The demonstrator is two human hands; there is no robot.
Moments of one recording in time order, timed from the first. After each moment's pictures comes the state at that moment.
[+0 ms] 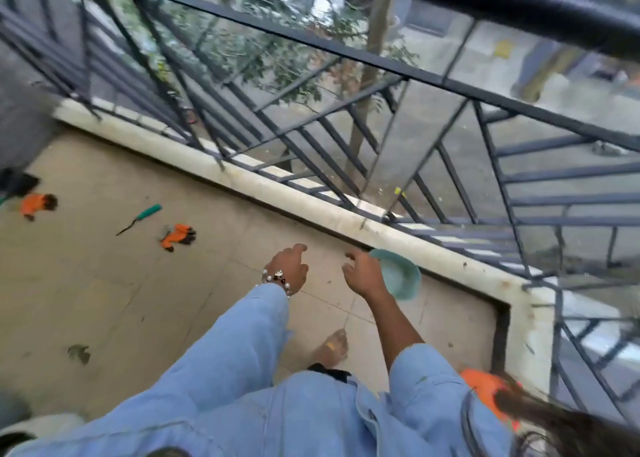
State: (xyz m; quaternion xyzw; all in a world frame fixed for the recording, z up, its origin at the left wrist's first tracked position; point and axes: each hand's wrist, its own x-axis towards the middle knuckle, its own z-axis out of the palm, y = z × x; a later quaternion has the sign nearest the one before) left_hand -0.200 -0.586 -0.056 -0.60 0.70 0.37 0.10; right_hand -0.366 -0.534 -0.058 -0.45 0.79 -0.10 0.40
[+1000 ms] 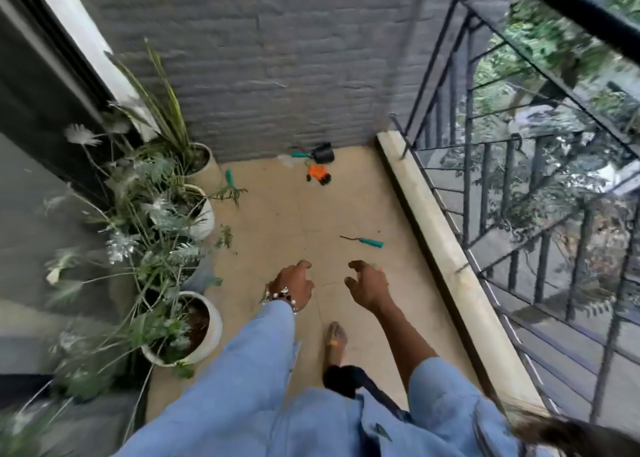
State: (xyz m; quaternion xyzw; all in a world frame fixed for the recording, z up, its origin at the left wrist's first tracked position) left_hand 0.353 -0.553 -0.026 -0.88 0.36 0.30 -0.12; right_hand 0.216 -0.667 -0.010 -0.82 0.44 0.04 0.36
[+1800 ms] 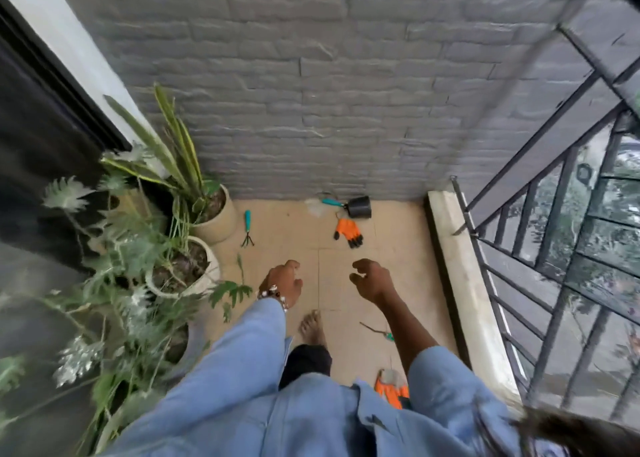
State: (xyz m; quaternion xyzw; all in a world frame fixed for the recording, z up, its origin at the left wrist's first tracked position) left_hand 0.684 -0.821 -0.055 -0.91 0.23 0.31 -0.15; right_hand 0.560 -0.988 -0.038 -0.84 0.36 0.12 0.38
